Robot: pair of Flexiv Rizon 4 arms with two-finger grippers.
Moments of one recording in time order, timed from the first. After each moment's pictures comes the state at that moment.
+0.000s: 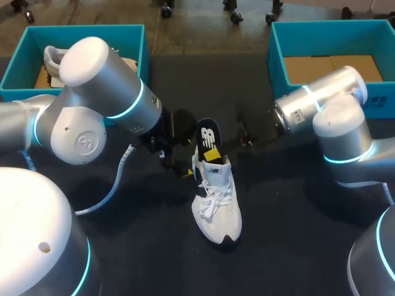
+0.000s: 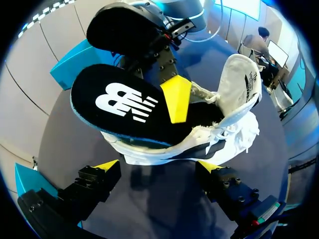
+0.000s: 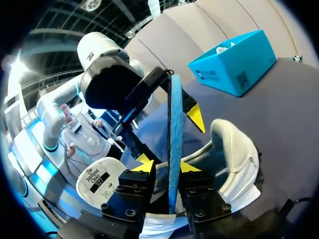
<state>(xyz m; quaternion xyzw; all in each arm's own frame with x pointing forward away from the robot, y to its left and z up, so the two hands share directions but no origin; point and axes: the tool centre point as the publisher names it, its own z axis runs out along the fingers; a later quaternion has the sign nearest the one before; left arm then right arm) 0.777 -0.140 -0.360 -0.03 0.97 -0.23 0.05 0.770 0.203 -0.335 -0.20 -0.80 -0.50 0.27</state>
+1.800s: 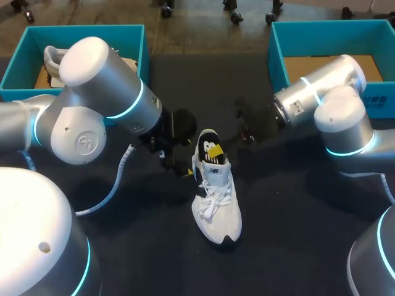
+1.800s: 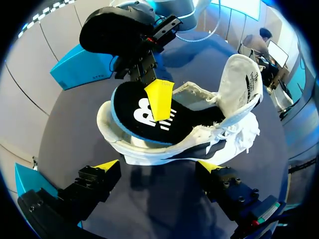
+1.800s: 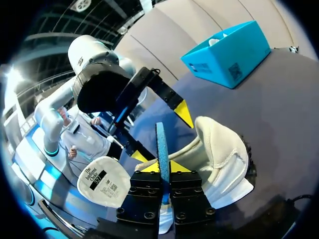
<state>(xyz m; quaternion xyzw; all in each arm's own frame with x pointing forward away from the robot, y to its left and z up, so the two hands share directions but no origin) 0.777 -0.140 -0.360 -0.03 0.97 -0.23 0.05 0.776 0.194 -0.343 -0.22 -0.81 -0.46 0.29</state>
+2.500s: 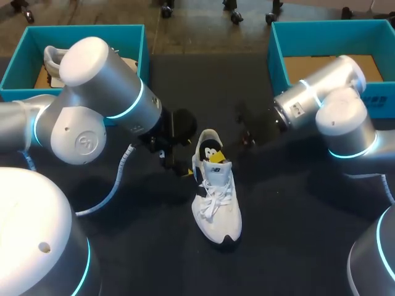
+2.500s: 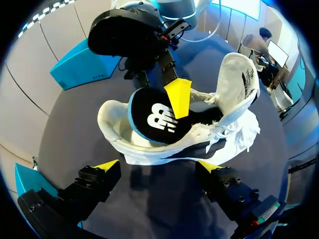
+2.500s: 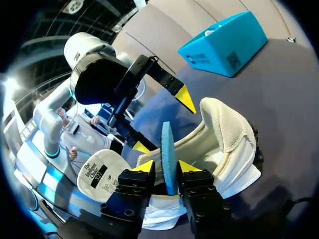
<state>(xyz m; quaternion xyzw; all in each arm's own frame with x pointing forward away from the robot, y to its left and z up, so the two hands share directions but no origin) 0.777 -0.140 -0.360 -0.03 0.97 -0.23 0.05 0.762 0.189 -0.348 -0.23 -0.81 -0.44 0.30</state>
